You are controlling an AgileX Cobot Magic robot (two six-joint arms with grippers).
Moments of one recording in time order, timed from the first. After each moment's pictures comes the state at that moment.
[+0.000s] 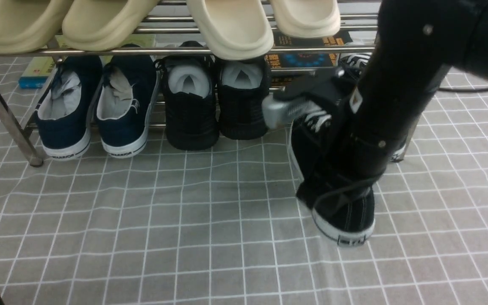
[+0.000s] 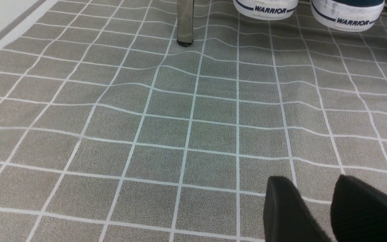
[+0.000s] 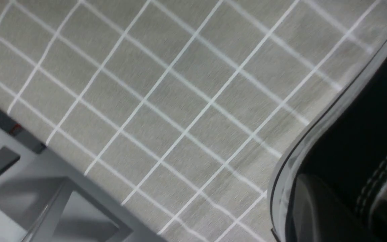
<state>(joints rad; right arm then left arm) 0.70 1.69 -1.49 0.18 1.26 -0.04 0.04 -0.01 0.03 0.11 0.37 -0.17</state>
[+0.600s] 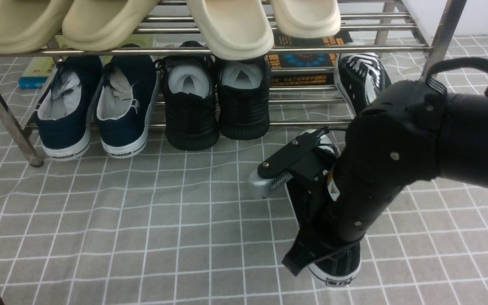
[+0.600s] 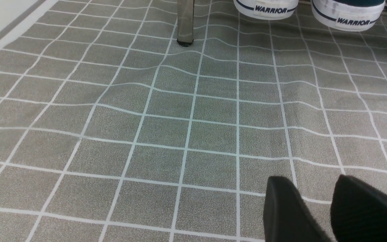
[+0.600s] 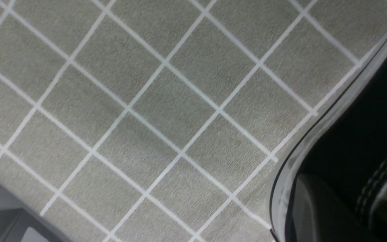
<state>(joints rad) 0.80 1.67 -1.23 0.04 0.92 0.07 0.04 -0.01 0.03 0.11 0.37 -0.17</state>
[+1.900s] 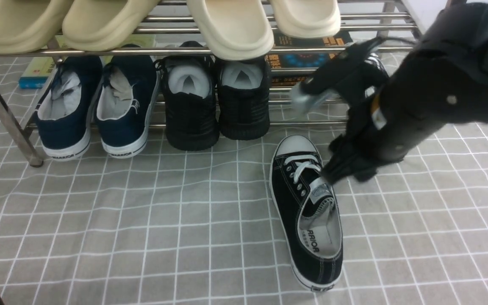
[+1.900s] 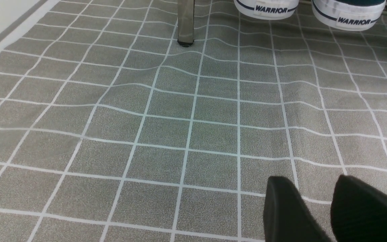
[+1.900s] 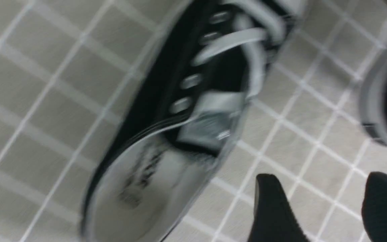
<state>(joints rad) 0.65 1.60 -1.36 -0.28 0.95 0.24 0.04 -0.01 0.03 0.11 0.37 -0.17</state>
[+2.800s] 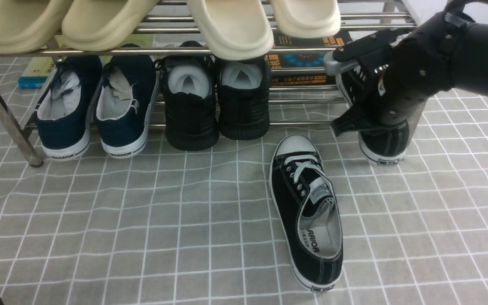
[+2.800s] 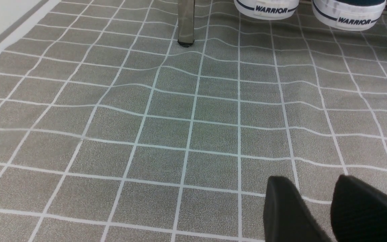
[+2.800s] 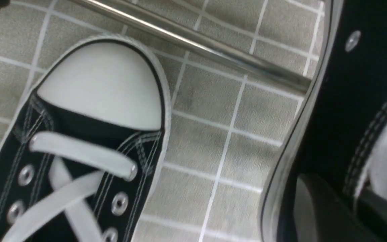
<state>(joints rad) 0.44 1.82 -1.47 -0.26 0.78 0.27 0.04 -0.01 0.03 0.11 0.37 -0.17</state>
